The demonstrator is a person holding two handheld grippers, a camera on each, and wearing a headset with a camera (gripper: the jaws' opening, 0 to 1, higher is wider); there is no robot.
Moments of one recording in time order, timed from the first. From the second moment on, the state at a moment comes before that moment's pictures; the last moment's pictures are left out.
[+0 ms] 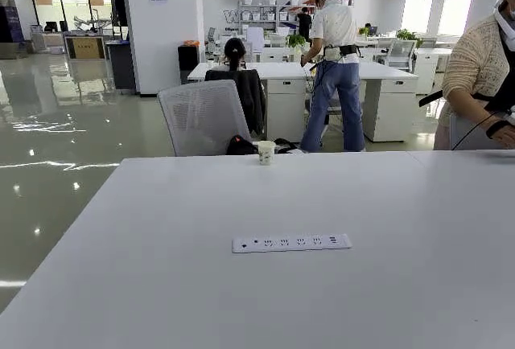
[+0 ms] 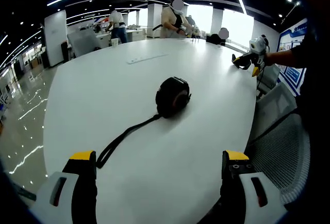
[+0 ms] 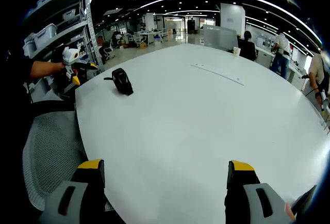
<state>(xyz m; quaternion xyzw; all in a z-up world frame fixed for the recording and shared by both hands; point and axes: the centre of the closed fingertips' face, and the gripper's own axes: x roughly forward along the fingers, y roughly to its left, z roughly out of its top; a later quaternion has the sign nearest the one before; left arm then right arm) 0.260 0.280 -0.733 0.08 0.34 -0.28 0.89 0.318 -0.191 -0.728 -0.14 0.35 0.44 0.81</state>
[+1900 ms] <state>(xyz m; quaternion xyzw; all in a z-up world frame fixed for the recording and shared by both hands) 0.341 0.201 -0.745 0.23 0.37 -0.43 0.79 0.369 -0.101 -0.739 -0.21 0.32 0.53 0.76</state>
